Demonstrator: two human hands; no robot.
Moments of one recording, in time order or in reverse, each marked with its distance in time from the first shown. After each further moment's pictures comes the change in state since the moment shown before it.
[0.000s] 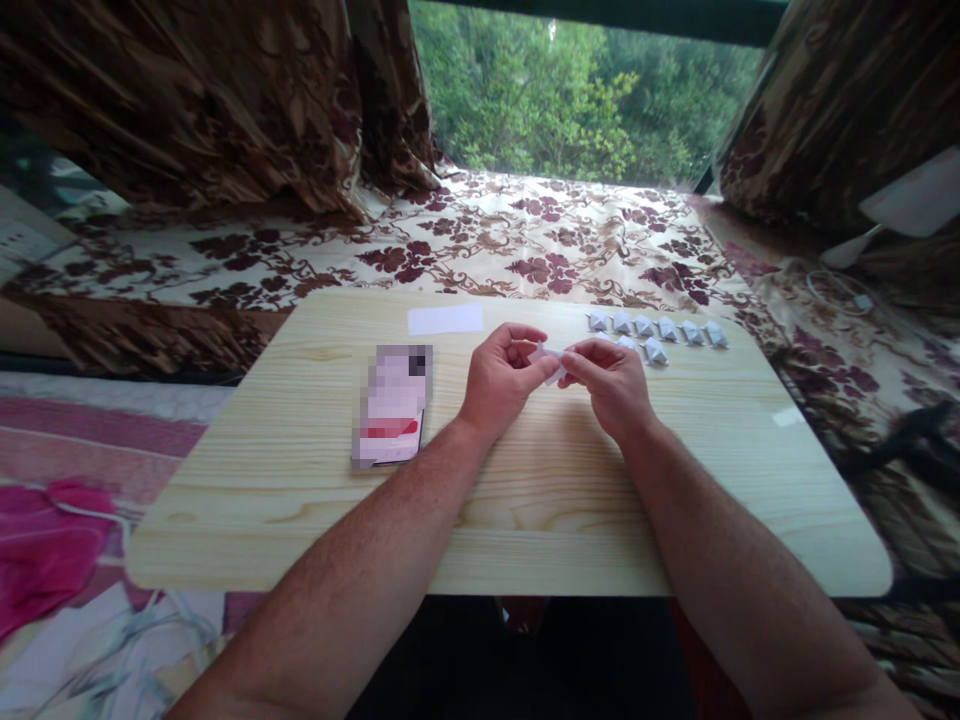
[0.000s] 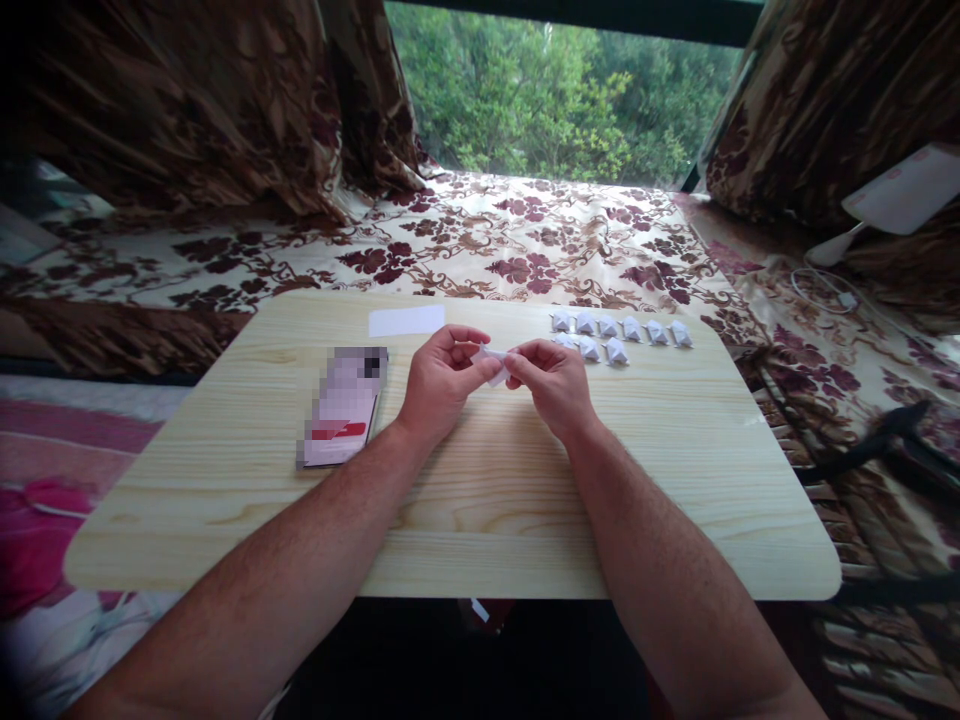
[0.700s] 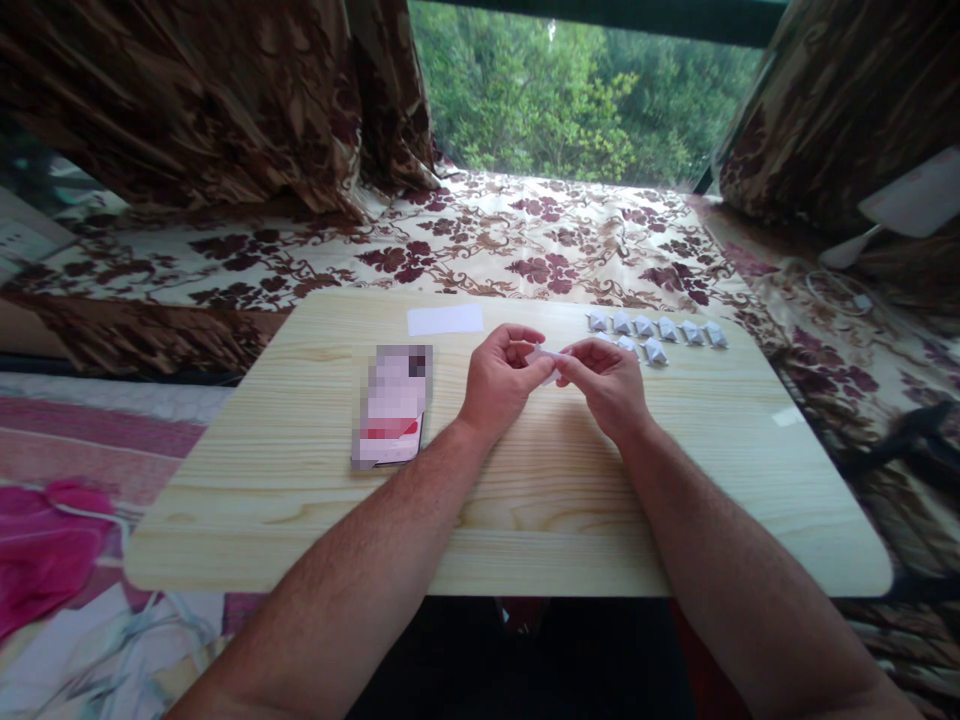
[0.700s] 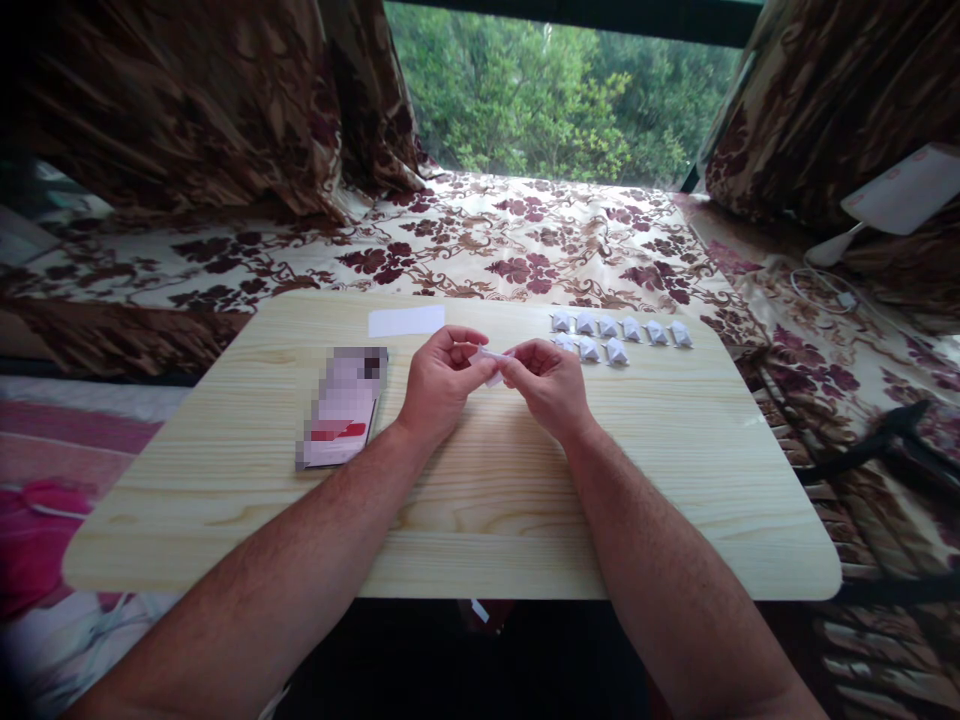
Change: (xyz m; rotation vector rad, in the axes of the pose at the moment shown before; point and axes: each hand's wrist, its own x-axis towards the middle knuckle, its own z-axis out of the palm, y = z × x) left_hand -0.001 -0.002 0.001 0.019 0.036 -0.017; right_hand -0.002 -0.002 0.006 -0.096 0.008 -0.091
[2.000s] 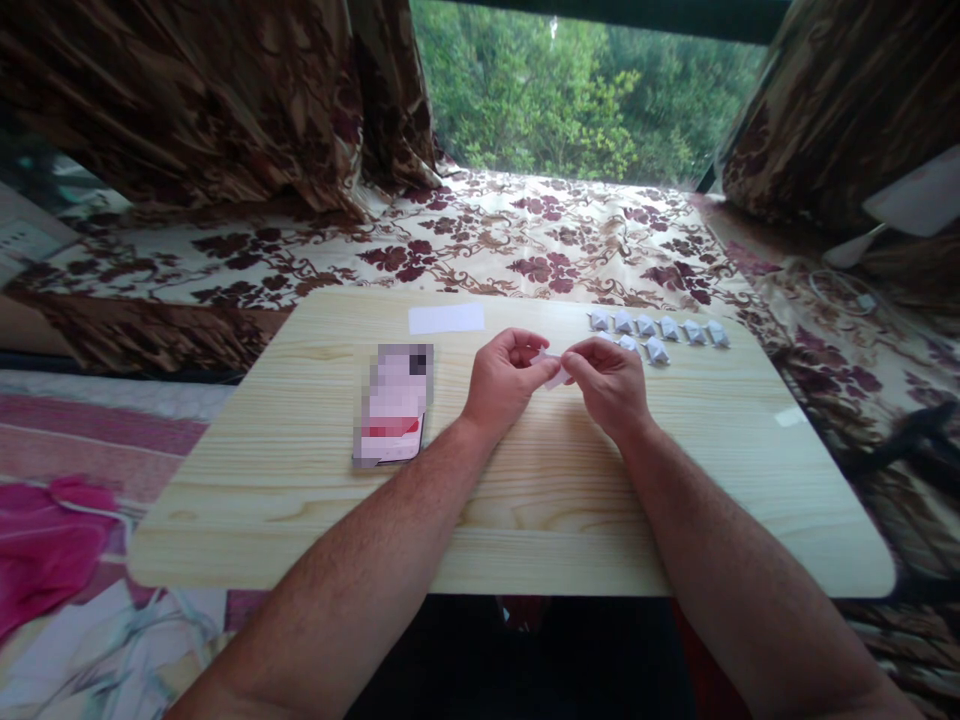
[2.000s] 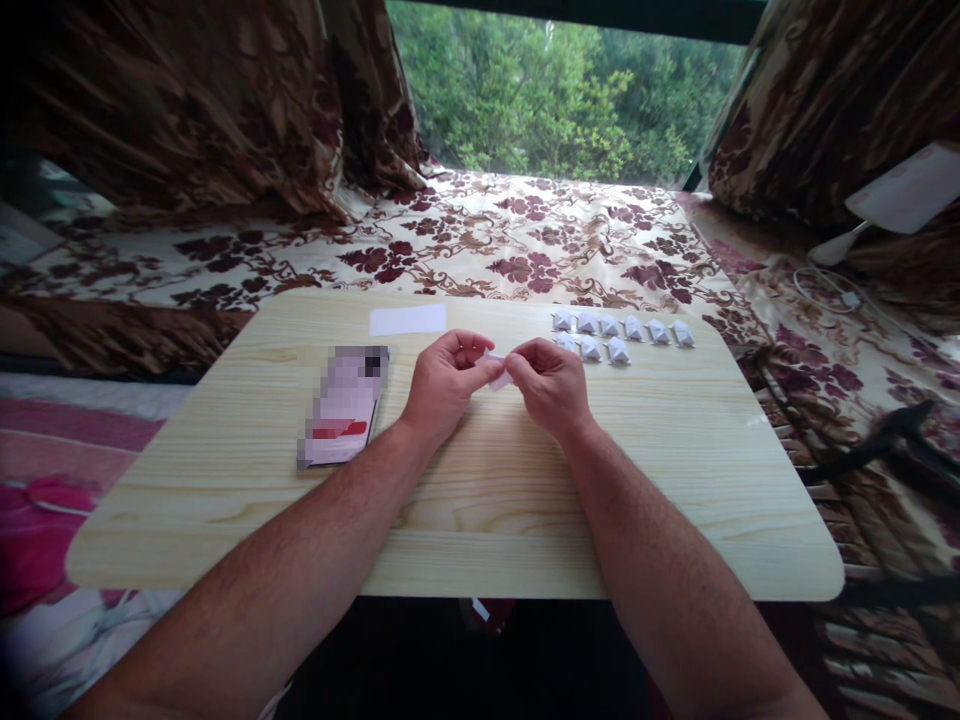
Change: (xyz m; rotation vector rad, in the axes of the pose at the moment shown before) left_hand 0.001 -0.004 -0.001 0.027 0.001 -0.071; right_hand -0.001 -0.003 0.003 -0.152 0.086 -0.040
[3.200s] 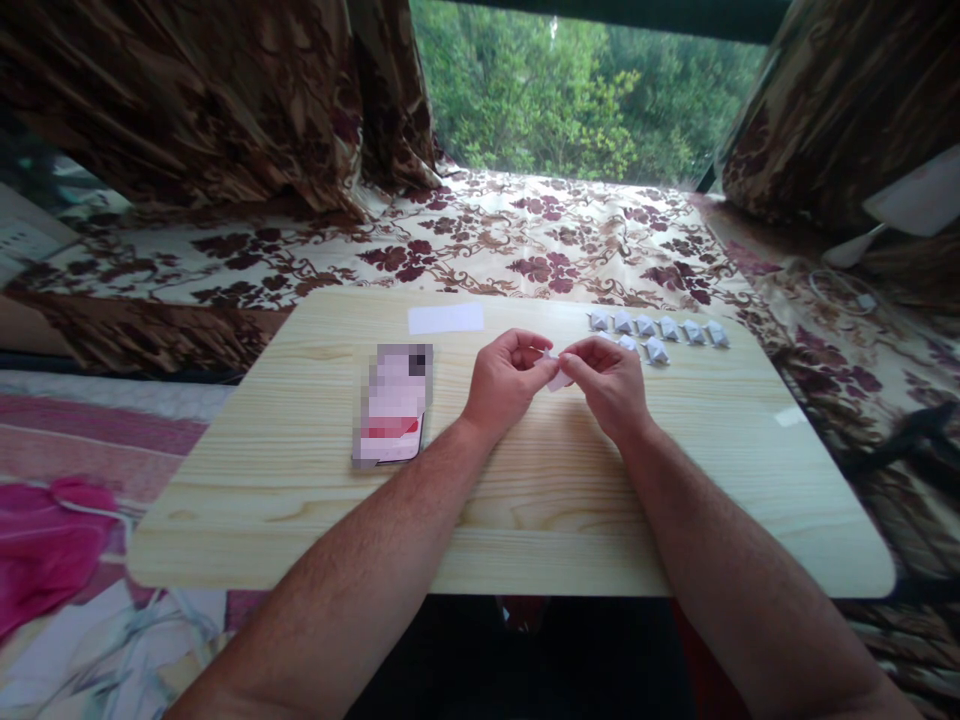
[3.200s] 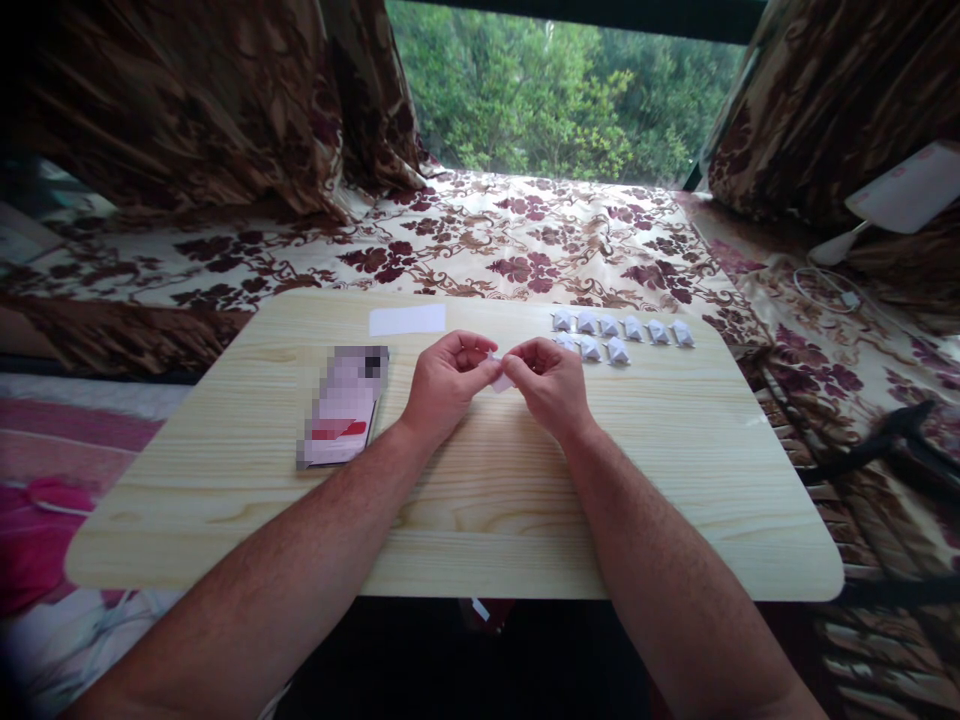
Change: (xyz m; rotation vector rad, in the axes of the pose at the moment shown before) left_hand -0.002 0.001 0.000 0.055 -0.036 0.034; right_hand 0.000 0.001 -0.002 0.067 -0.035 0.050
